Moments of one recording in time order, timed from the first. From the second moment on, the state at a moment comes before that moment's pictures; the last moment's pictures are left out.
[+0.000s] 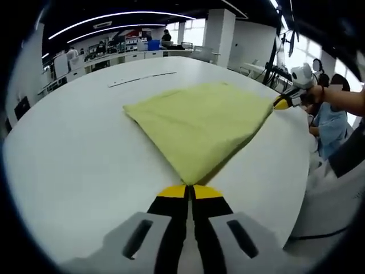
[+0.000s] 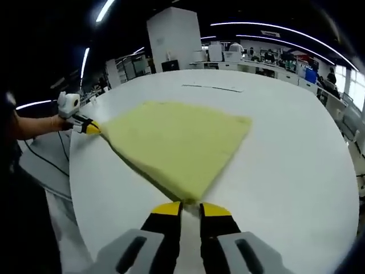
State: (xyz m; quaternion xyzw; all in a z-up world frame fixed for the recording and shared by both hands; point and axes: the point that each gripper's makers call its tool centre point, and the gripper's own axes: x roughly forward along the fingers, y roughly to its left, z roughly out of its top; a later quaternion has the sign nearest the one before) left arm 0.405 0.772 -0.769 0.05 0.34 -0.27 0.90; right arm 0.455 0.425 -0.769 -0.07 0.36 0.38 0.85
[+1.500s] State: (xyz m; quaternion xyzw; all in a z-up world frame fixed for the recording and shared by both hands) left arm 0.383 0.773 -0.772 0.04 0.35 -0.26 0.90; right arm 0.423 0.413 -0.772 -0.10 0.38 0.39 0.83
